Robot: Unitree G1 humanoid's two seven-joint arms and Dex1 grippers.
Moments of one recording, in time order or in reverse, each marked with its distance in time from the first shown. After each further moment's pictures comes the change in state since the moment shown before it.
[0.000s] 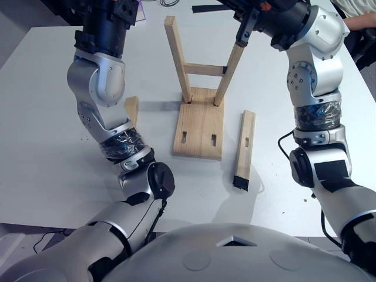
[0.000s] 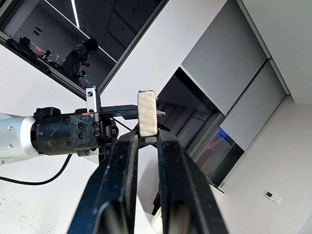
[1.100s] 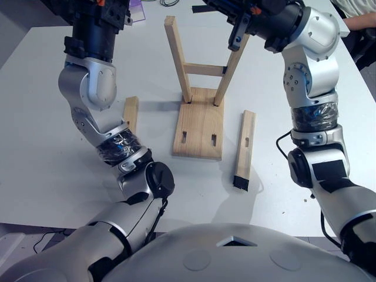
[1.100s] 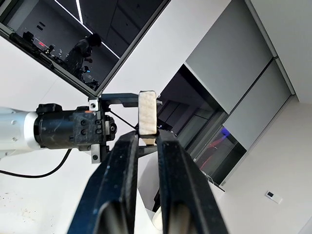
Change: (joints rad) left arm -0.006 -0.006 0.095 -0.011 -0.008 0.022 0.052; right arm 0.004 0.013 0.033 -0.019 -0.040 0.001 -0.011
